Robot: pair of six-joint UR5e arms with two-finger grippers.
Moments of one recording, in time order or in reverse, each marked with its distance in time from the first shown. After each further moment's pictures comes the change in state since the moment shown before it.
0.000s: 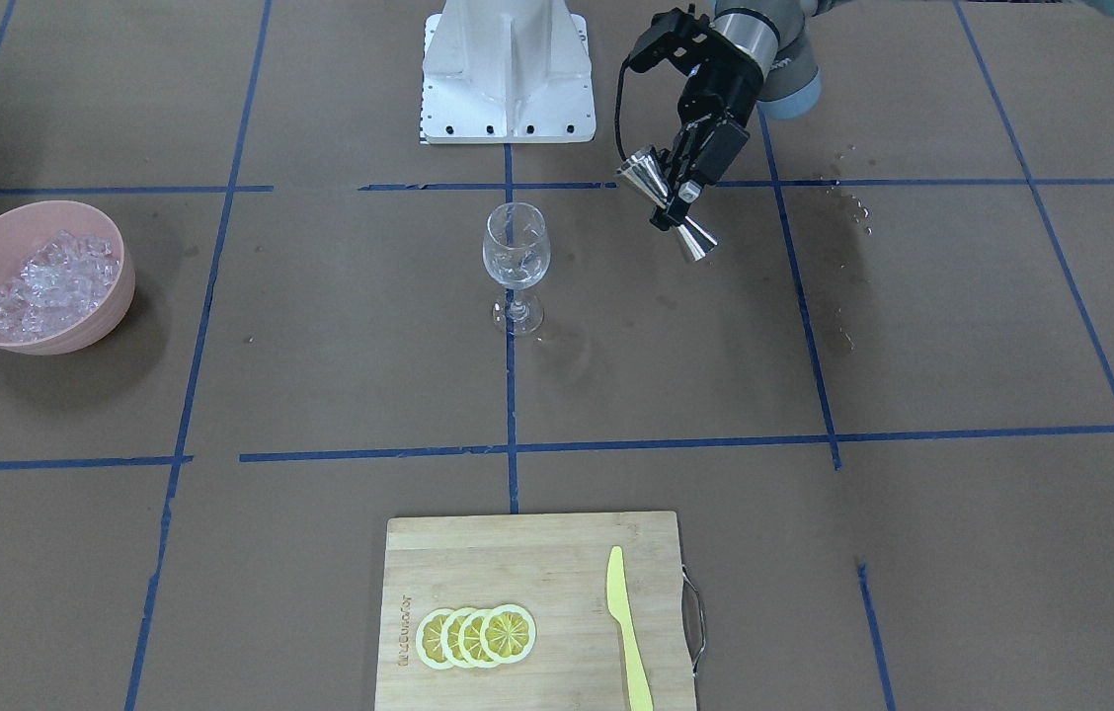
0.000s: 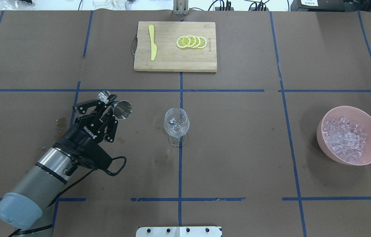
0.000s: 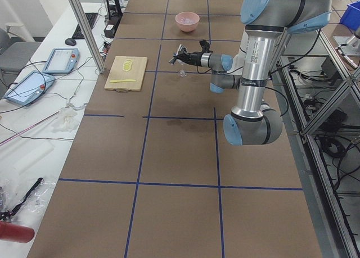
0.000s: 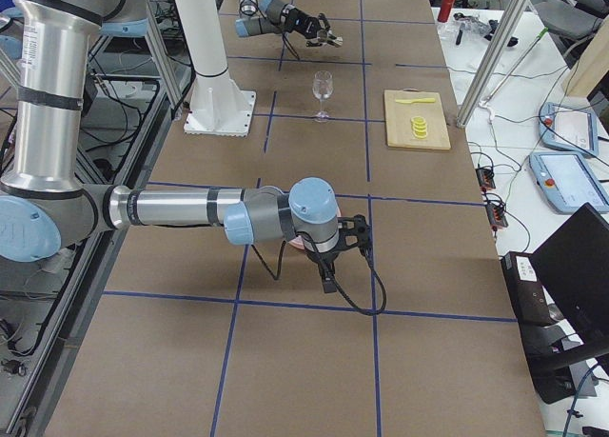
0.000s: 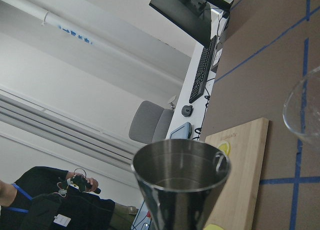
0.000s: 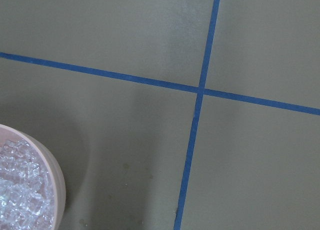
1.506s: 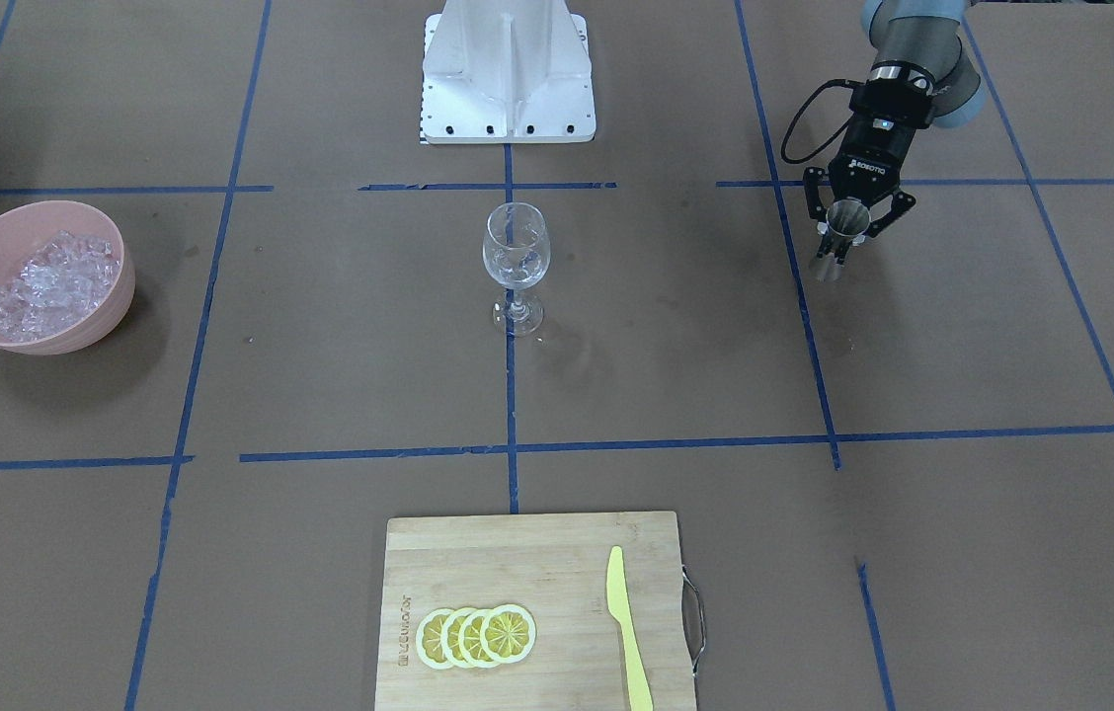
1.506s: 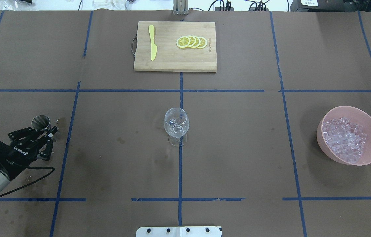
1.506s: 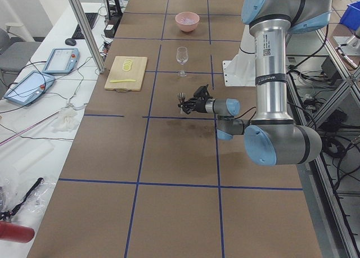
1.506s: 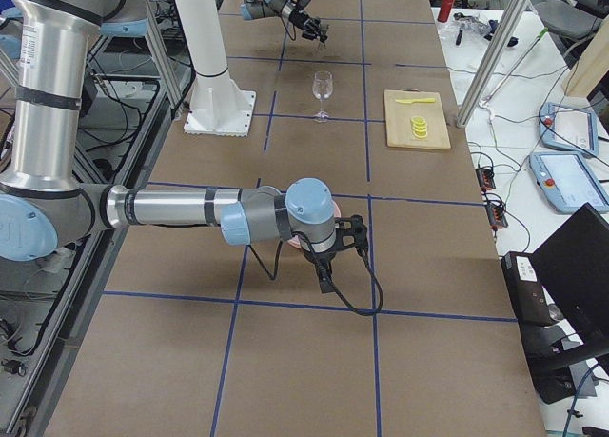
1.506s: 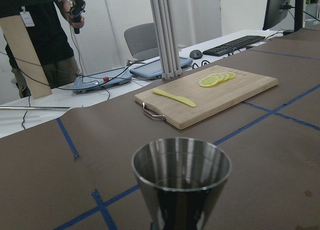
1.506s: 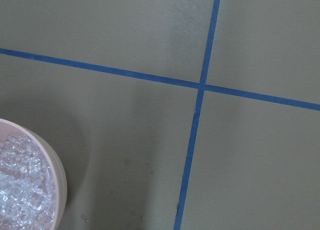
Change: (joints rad) left arm 0.007 0.355 0.148 -0.177 -0.044 -1.080; right arm 0.000 -0.017 0.012 0.001 0.003 -0.002
